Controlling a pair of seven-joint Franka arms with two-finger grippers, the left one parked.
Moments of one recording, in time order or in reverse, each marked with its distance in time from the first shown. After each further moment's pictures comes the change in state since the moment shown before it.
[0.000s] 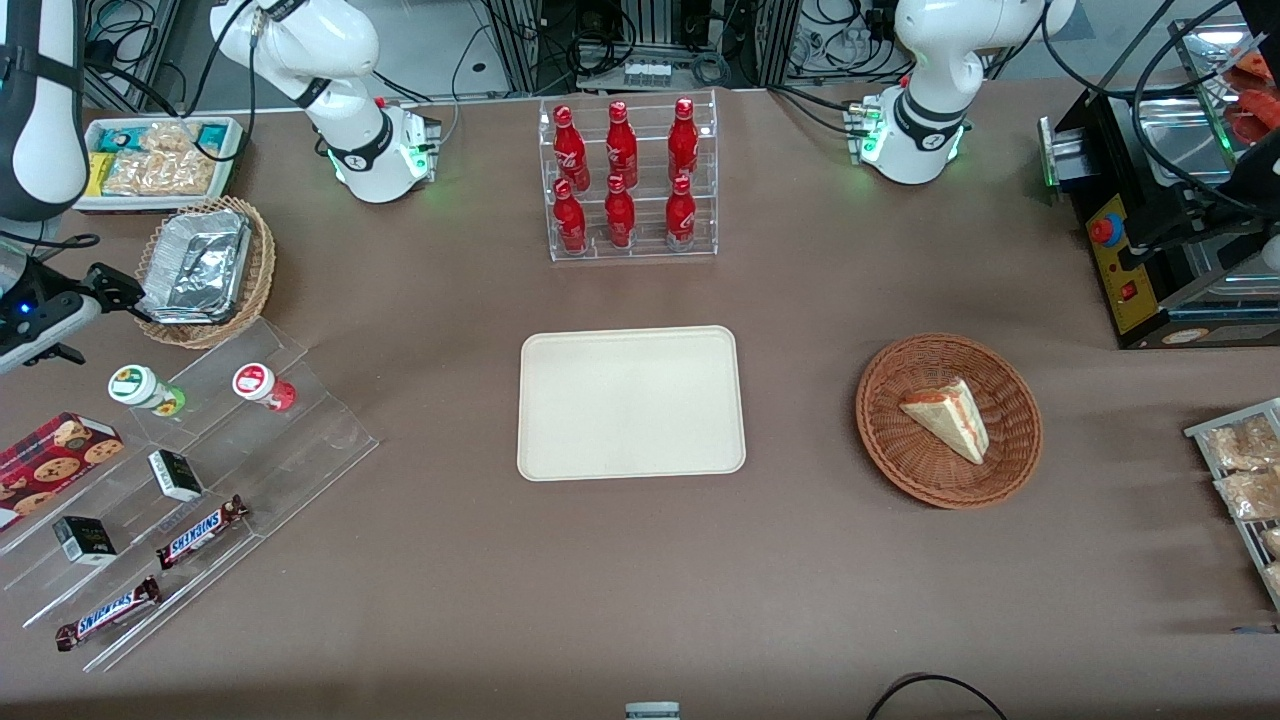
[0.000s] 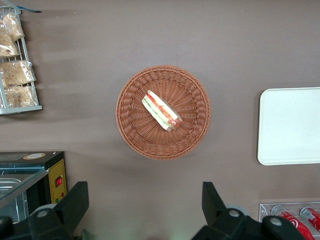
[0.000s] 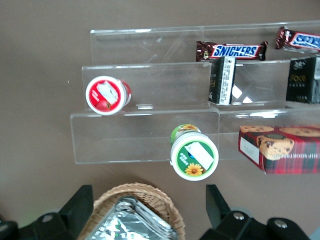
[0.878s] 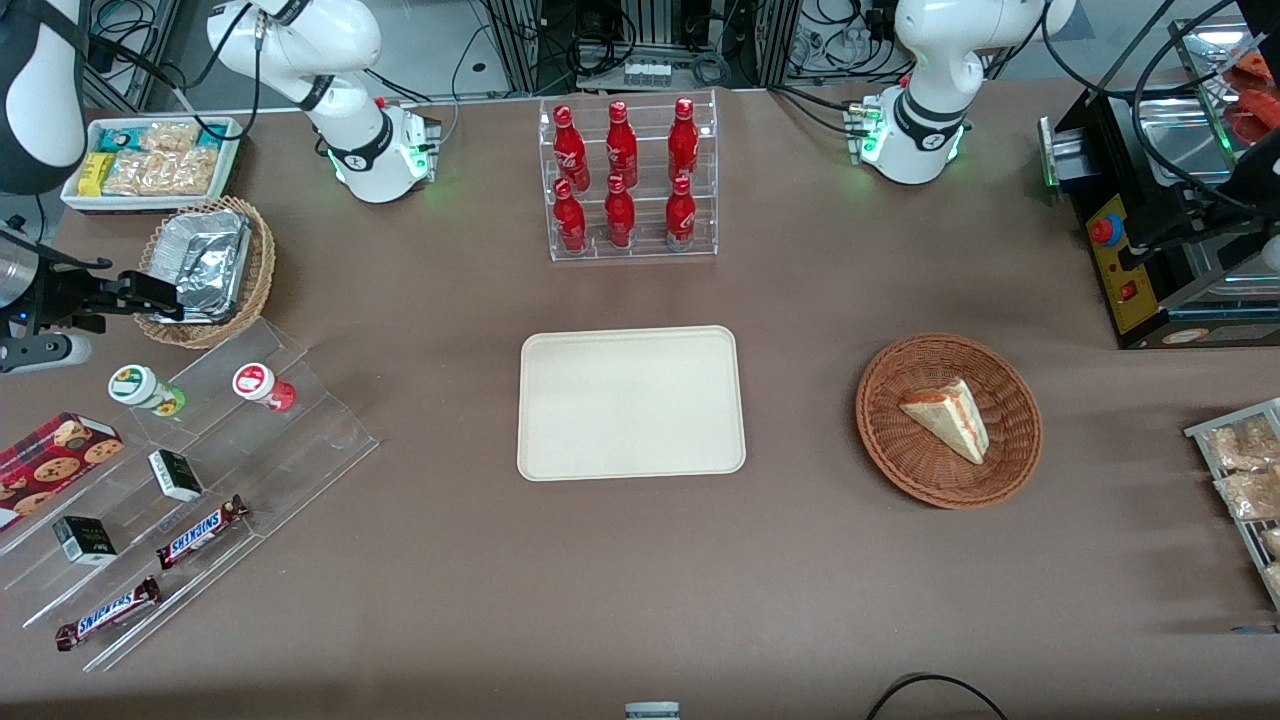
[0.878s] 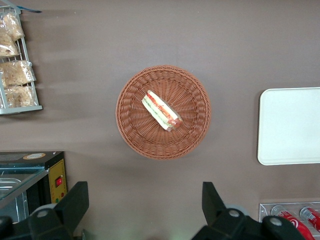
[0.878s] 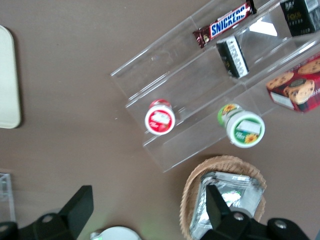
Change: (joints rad) arm 0.186 0.064 0.007 0.293 0.000 -0.368 0.746
